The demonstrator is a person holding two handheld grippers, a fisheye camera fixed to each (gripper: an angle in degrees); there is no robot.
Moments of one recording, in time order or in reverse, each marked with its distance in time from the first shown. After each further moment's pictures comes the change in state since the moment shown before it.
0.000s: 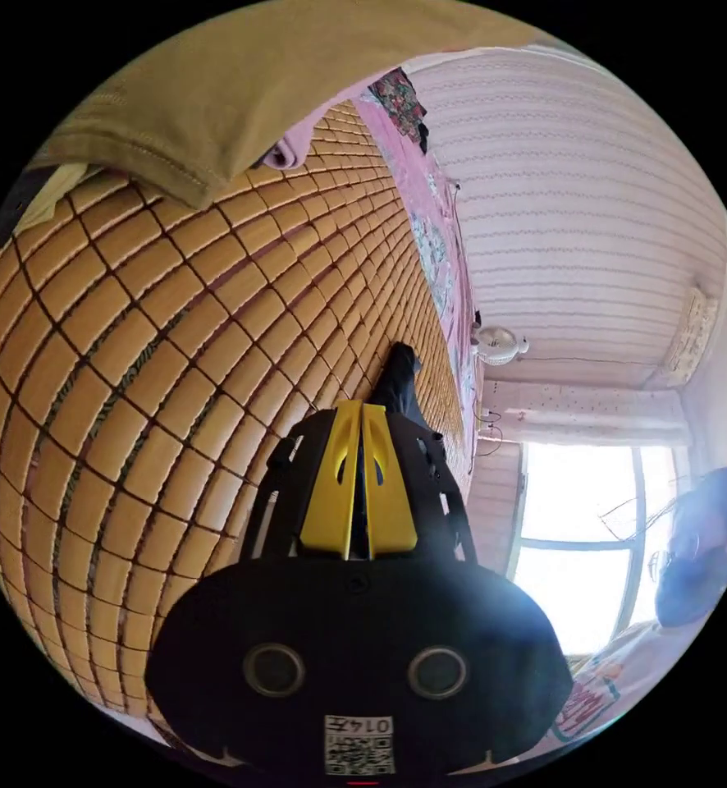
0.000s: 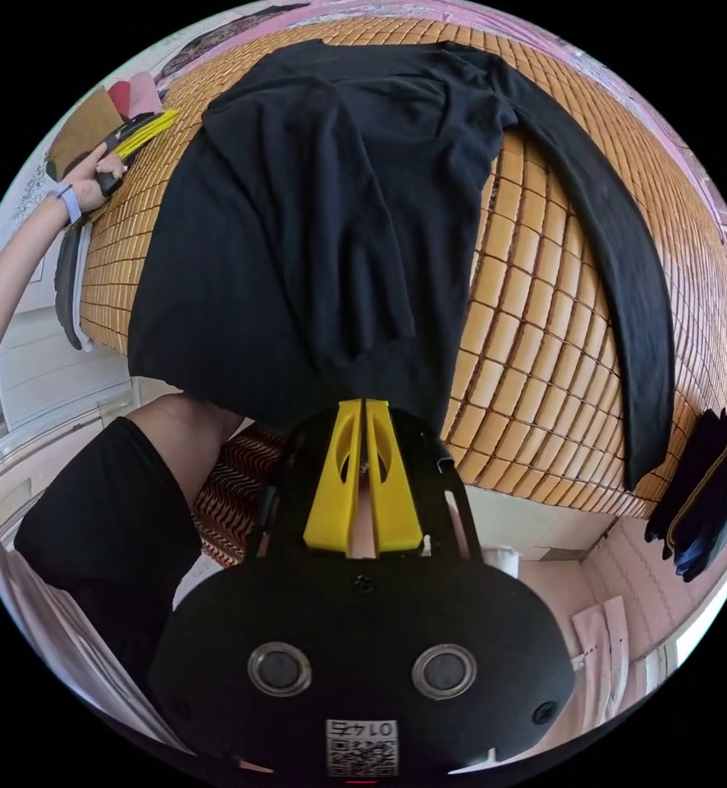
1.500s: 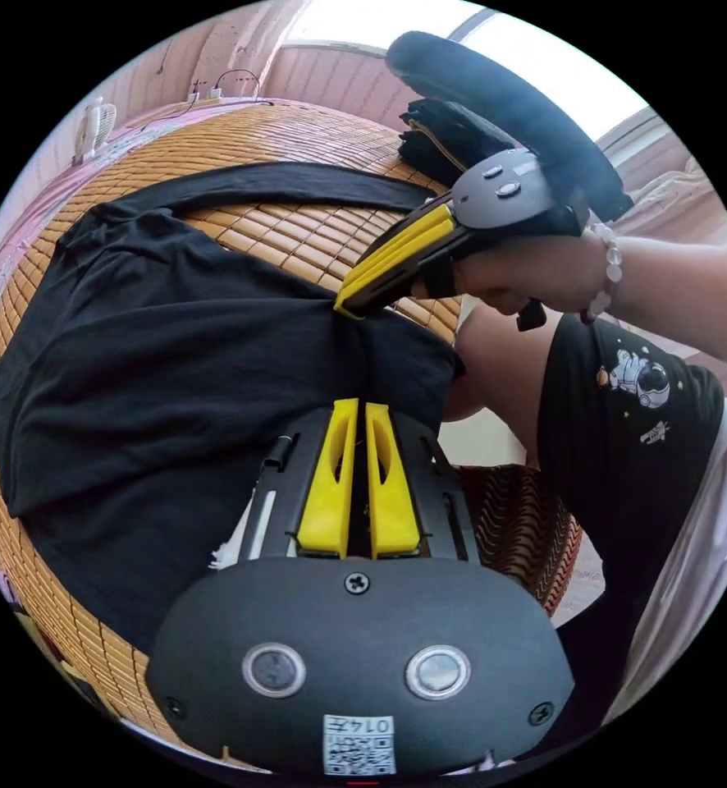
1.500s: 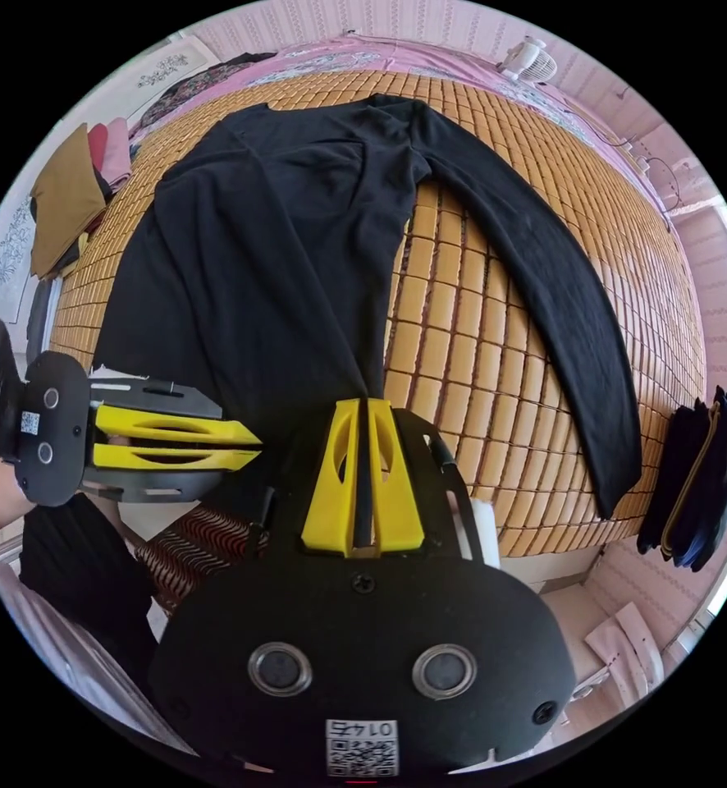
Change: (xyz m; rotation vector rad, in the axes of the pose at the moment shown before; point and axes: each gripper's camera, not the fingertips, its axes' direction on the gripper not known) left arm 0.087 0.453 0.230 -0.892 -0.275 1.432; right arm 0.098 0.060 0.018 0.253 0.119 0.076
